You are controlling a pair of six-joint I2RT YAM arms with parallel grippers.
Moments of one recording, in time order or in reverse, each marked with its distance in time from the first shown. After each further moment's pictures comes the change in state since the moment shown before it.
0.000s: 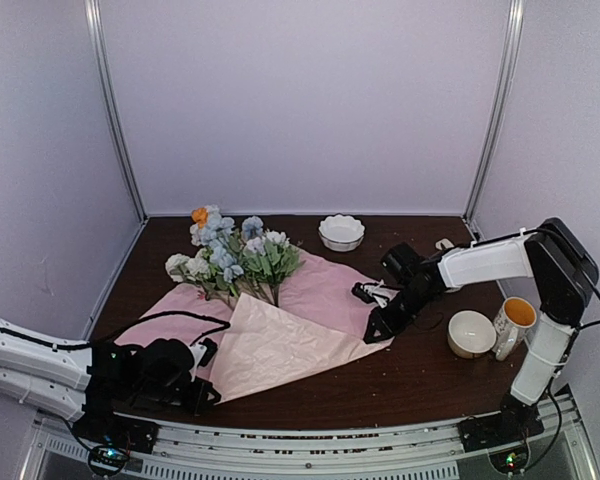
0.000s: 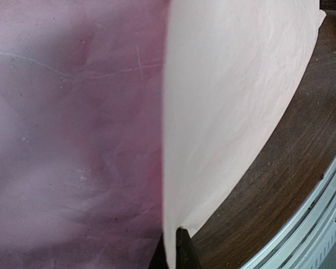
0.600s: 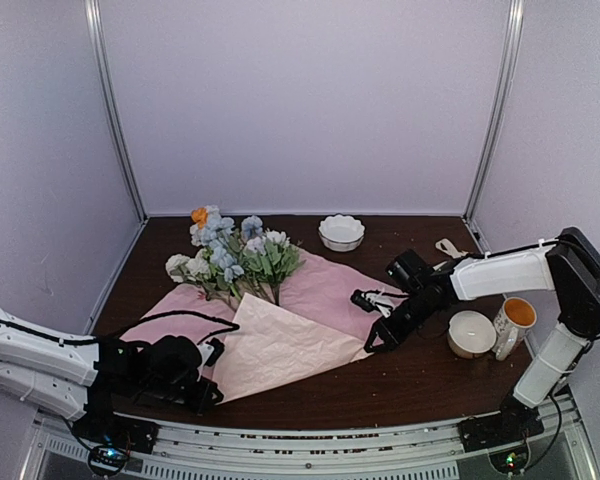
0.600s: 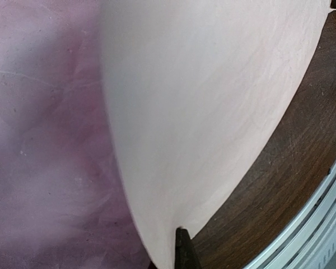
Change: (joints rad) left arm 0.000 0.069 0.056 -0.022 0.005 0.068; right arm 0.048 -0.117 -0.104 0.044 -0.016 -0.045
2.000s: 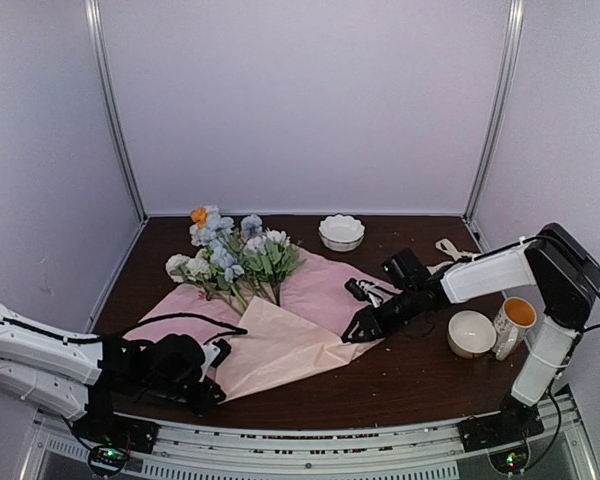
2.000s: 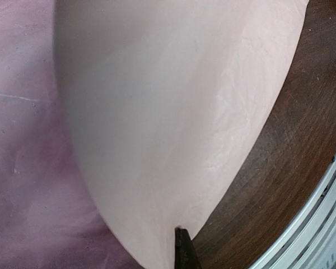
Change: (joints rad) left arm 0.000 0.029 0.013 0.016 0.018 0.122; right arm -0.018 0.105 -0.006 0.301 -0.131 0.270
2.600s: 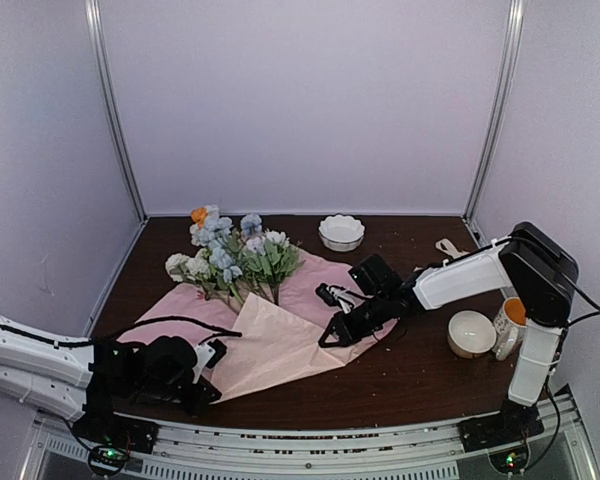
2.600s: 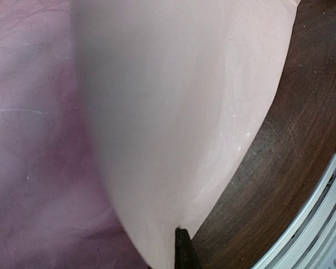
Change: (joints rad) left arm 0.000 -0.079 -0.035 -0.010 -0.042 0.071; right arm 0.145 0.116 0.119 0.071 0.071 0.092
